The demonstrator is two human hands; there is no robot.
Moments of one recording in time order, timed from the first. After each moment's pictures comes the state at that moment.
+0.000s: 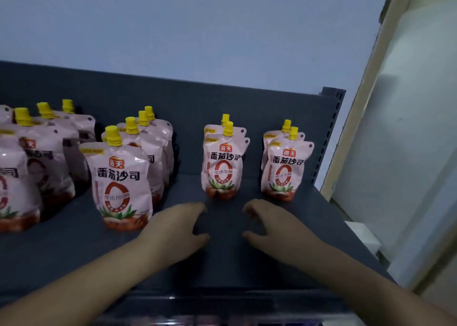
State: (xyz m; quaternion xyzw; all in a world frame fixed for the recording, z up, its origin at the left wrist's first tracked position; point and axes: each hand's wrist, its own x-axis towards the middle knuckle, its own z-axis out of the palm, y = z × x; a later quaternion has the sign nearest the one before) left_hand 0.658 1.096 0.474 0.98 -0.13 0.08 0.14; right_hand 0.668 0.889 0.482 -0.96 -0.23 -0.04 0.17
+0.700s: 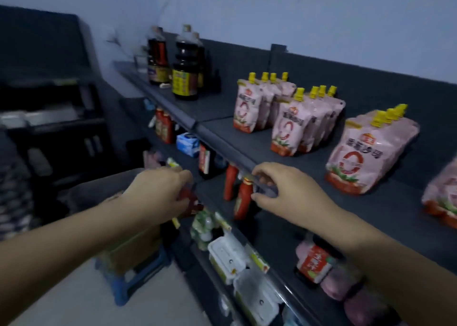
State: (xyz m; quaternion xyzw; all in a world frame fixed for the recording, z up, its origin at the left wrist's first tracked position) left_hand 0.333 1.266 0.466 0.95 0.28 0.14 -0.06; right_hand 0.525 1.118 0.503 -0.75 -0.64 -0.03 0.17
